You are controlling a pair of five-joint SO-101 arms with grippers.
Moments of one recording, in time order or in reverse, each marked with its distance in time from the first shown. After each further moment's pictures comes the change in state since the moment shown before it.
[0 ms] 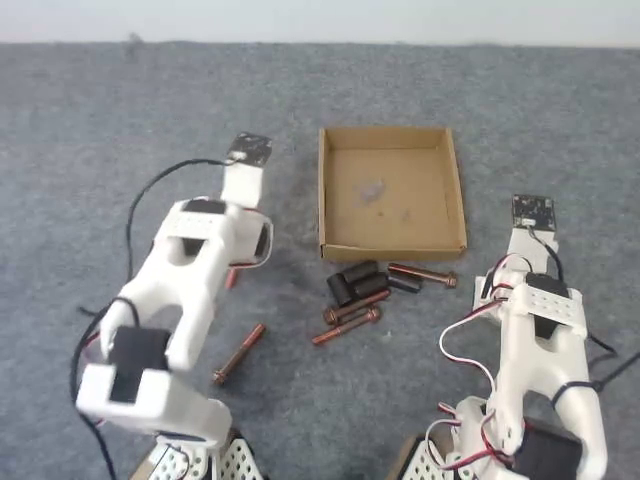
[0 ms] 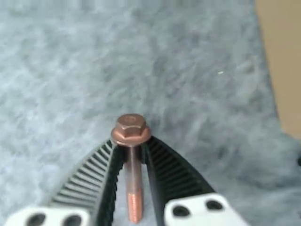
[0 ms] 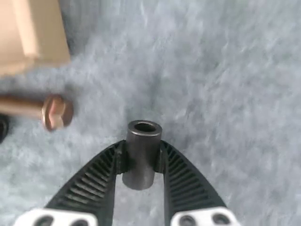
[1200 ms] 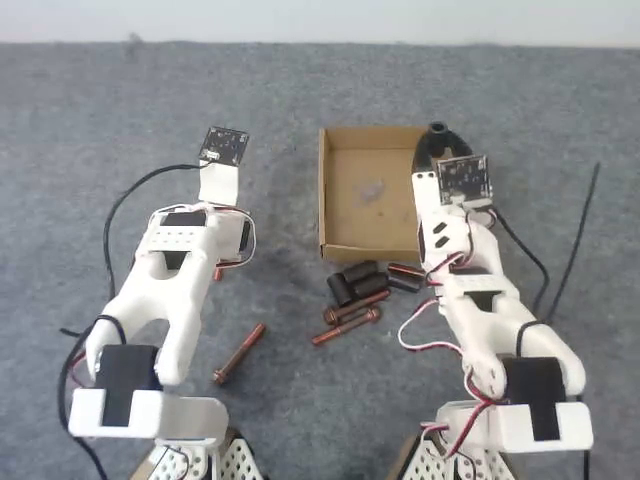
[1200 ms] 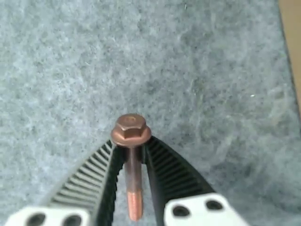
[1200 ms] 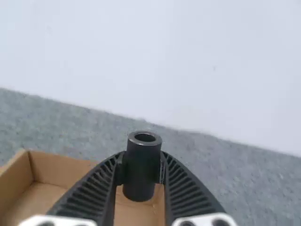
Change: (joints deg) left arm -4.1 -5.0 5.6 -9.1 0.1; right arm -21.9 18.4 -0.1 -86.0 0.0
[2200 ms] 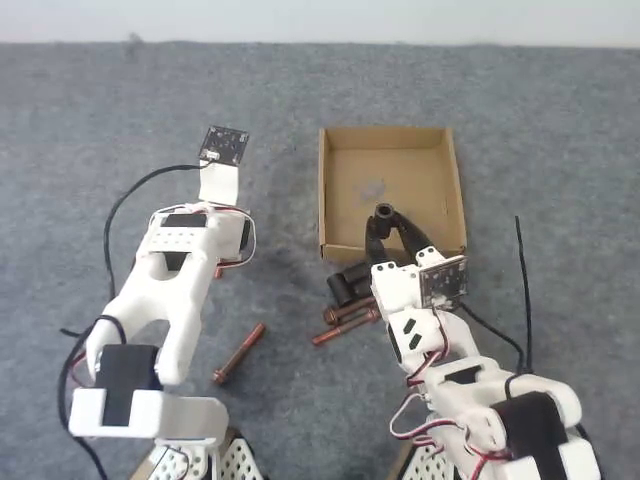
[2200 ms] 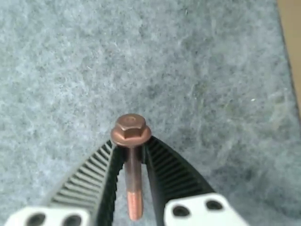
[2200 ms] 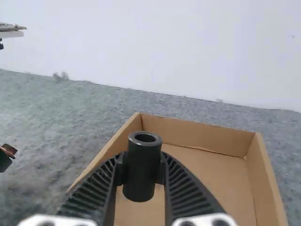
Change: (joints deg) left arm 0.0 0.0 0.6 -1.8 -0.1; right arm -14.2 -10.7 33.2 -20.2 -11.4
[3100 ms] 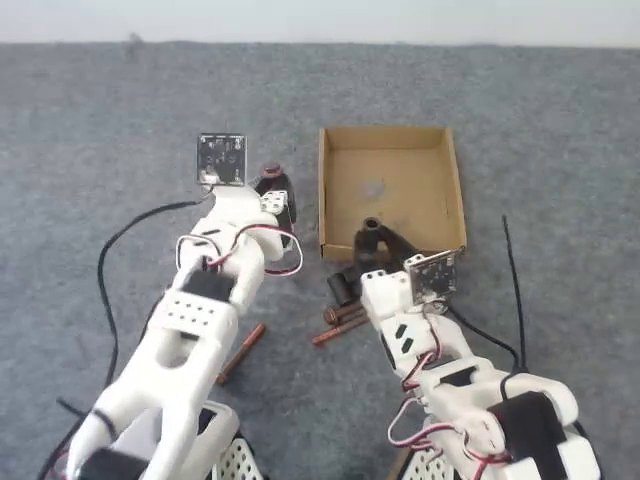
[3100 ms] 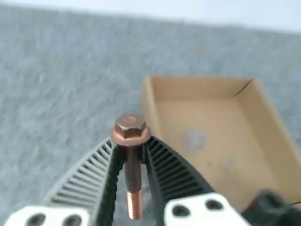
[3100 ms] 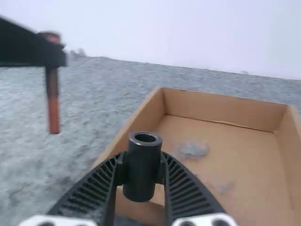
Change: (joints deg) left arm 14.4 -31.2 21.7 -27.1 23.5; right arm -4.7 0.0 0.0 6.4 -2.4
